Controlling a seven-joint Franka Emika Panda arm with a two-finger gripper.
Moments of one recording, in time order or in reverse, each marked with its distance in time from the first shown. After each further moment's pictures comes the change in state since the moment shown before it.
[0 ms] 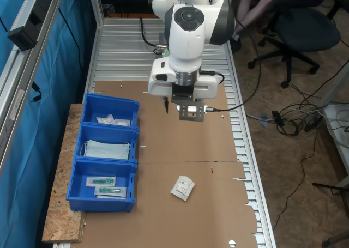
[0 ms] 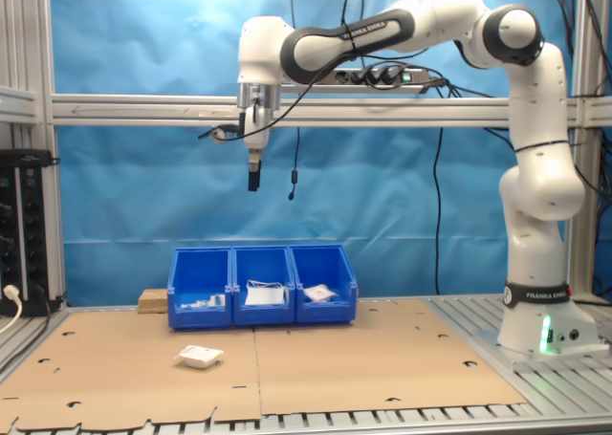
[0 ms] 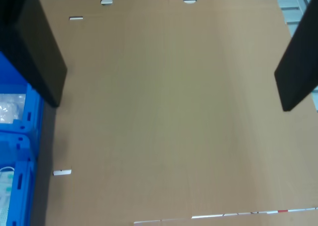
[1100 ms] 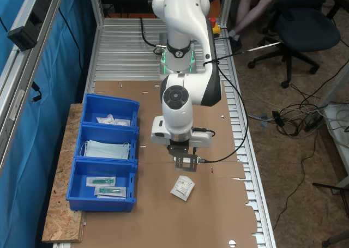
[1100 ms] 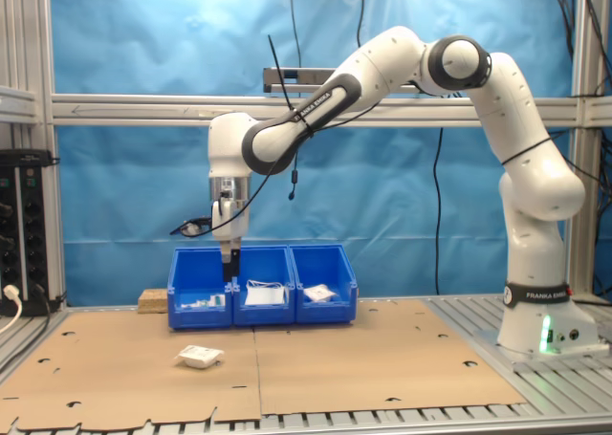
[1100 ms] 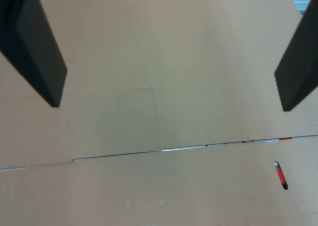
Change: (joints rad) arm 0.001 0.367 -0.010 0.029 0.129 0.267 0.000
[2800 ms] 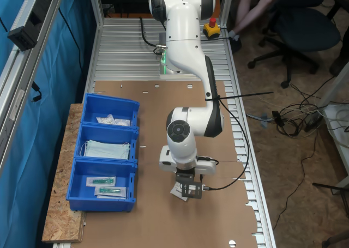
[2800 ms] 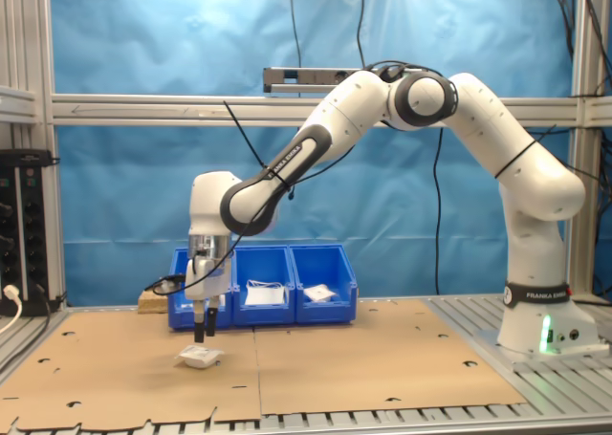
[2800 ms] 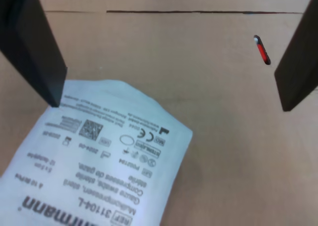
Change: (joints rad) arm 0.004 0.295 0.045 0.158 0.075 0.189 0.000
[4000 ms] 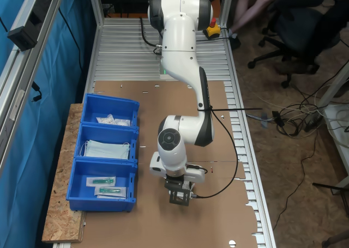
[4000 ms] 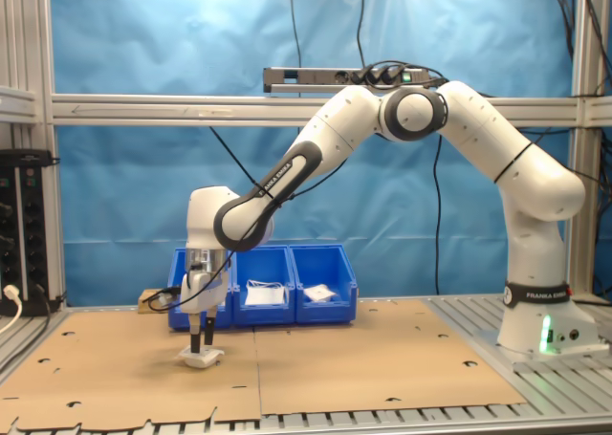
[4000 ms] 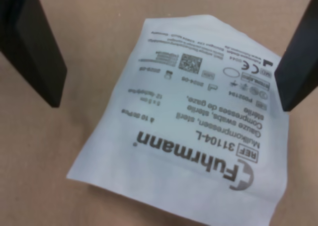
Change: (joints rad) arm 0.000 0.090 -0.054 0.071 0.001 0.014 0.000
